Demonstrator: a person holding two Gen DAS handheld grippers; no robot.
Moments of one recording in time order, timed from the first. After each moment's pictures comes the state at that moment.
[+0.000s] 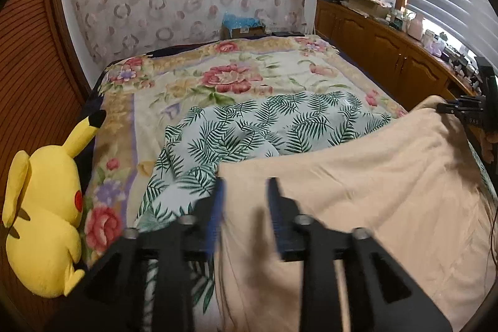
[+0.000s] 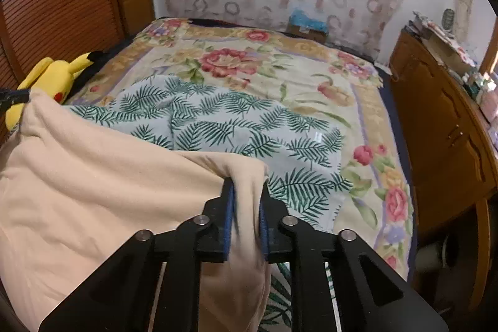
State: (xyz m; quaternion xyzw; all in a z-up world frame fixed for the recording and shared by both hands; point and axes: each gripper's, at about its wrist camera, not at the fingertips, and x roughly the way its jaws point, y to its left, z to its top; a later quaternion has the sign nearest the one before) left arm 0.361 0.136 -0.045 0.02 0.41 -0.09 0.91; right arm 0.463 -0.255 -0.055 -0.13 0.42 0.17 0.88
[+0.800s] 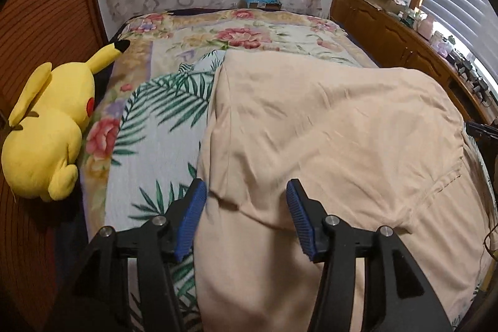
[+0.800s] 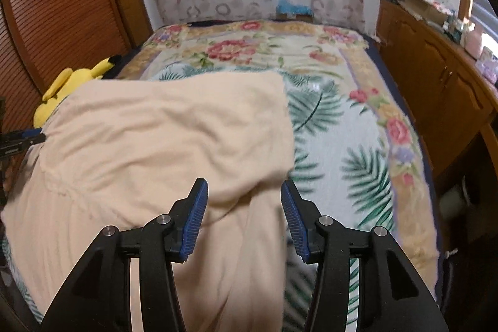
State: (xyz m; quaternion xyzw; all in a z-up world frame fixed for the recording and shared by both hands) left arm 0.236 0.144 -0.095 -0.03 0.45 -0.05 0.89; right arm 0.303 -0.299 -0.063 -0.04 0.44 0.17 0.88
